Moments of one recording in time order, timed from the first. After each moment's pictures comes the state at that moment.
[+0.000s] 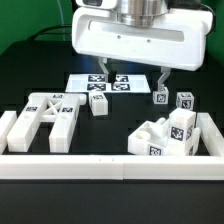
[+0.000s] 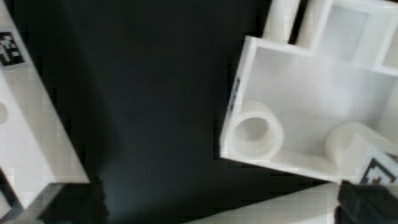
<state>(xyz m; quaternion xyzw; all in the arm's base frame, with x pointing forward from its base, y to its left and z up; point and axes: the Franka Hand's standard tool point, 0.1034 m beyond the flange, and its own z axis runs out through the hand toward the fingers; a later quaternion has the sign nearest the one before) 0.613 0.003 0.110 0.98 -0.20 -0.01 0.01</state>
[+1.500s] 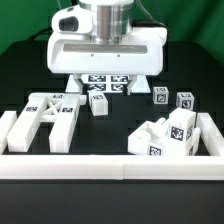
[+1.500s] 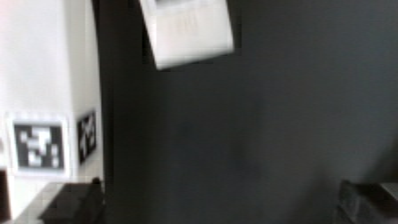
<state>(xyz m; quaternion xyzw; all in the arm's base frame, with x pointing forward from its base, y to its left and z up) 0.527 -0.042 0.060 1.00 0.01 -0.07 0.00</state>
